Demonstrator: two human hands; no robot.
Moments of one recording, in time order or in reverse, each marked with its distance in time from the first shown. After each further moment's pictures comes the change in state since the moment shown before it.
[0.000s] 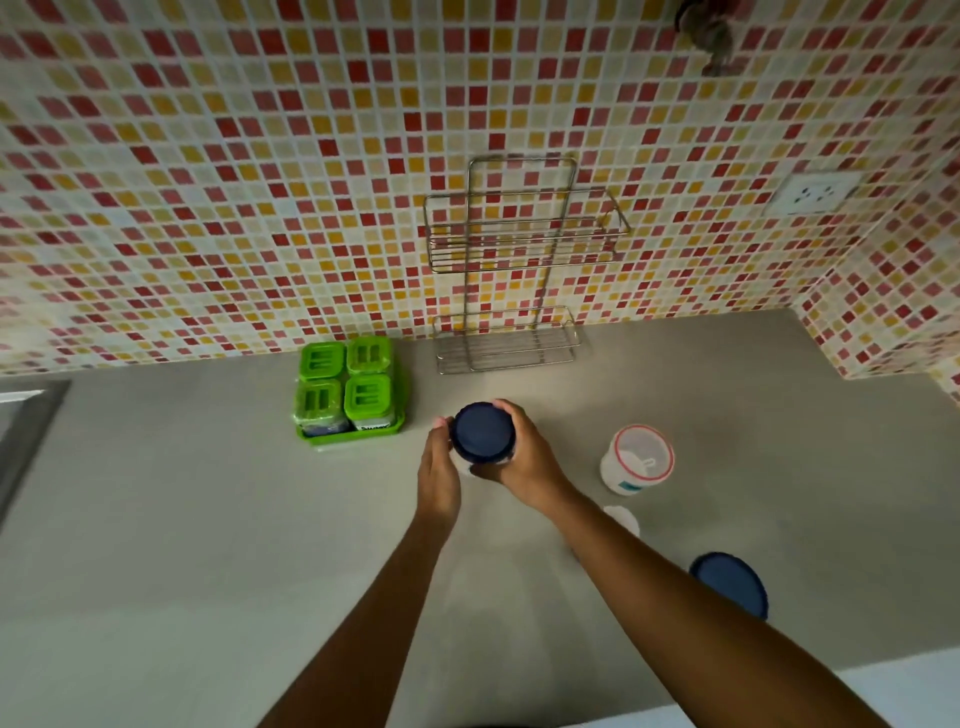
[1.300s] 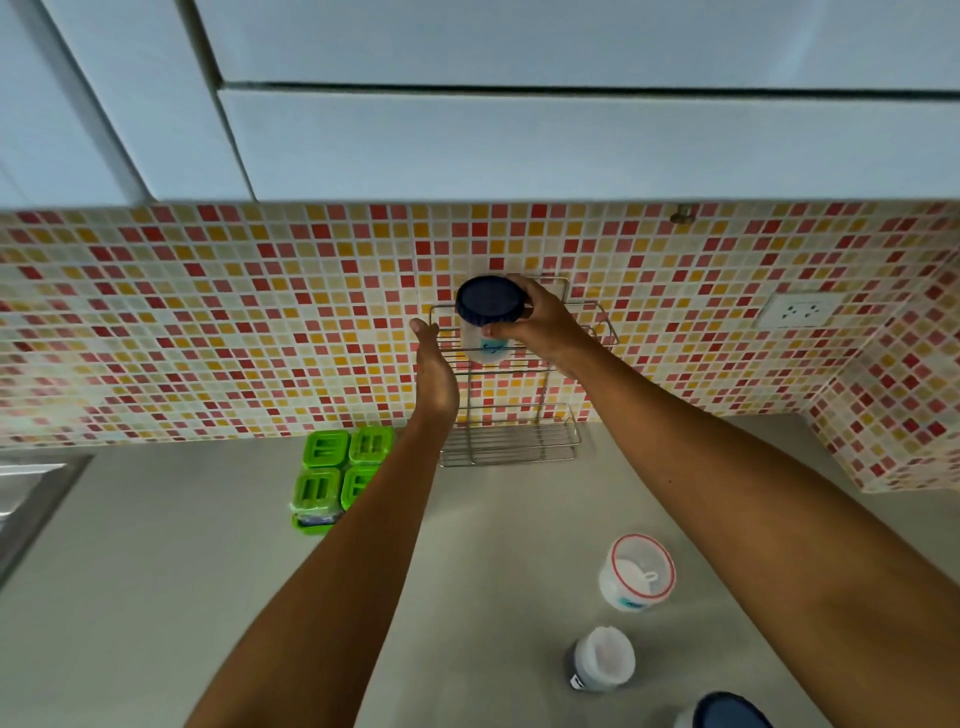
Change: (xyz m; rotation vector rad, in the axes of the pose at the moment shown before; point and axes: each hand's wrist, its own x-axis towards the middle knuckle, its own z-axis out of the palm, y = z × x) left_hand 0.089 0.202 0.062 -0.134 -0.030 0.238; right_hand 0.178 -0.180 -0.143 0.094 -0.027 -0.261
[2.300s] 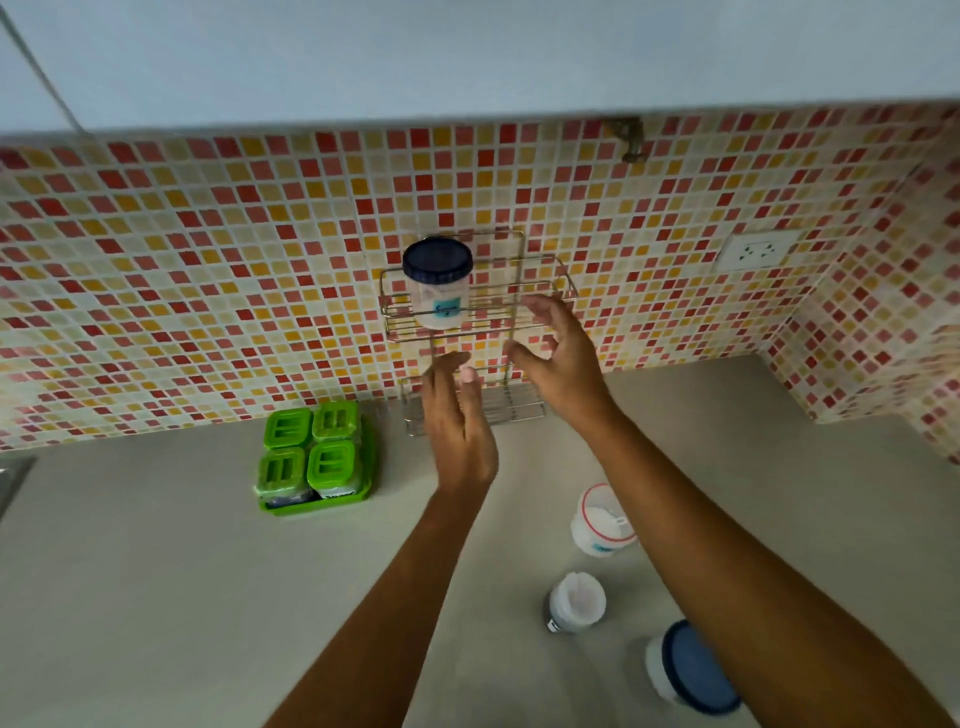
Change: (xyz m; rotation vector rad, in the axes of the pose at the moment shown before) left_hand -0.097 -0.072 0.032 0.312 0.162 0.509; right_hand -0.115 0.041 -0.011 -0.138 0.312 -0.103
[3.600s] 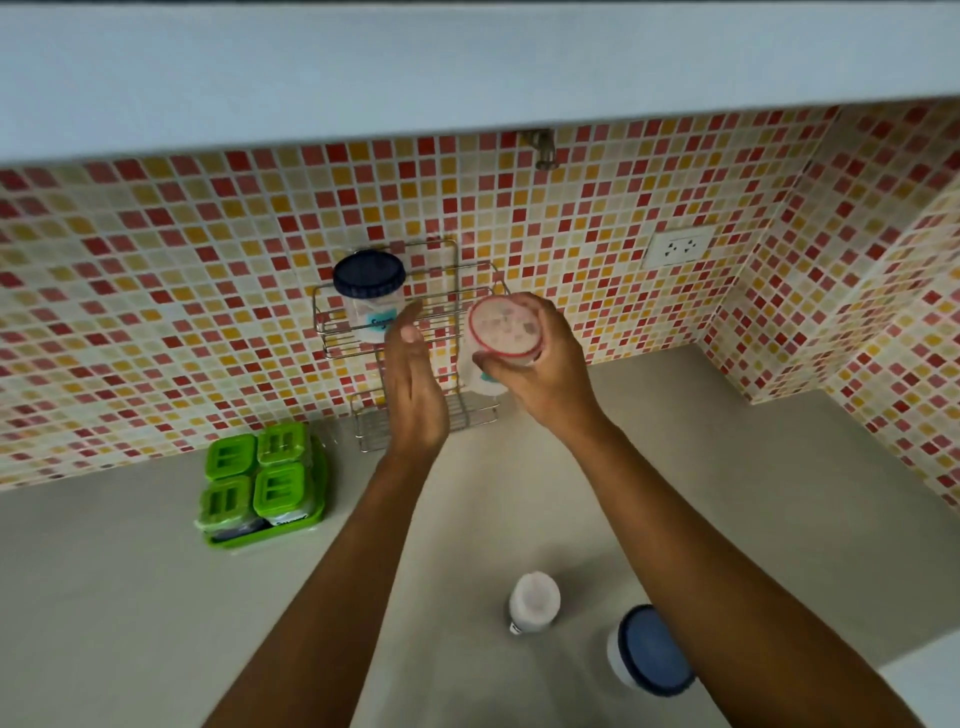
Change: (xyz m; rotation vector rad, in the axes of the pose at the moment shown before) left_hand 0.029 0.036 0.026 -0.219 -0.206 -0.064; right_hand -0.024 -0.006 -0.051 -0.054 0.144 0.024
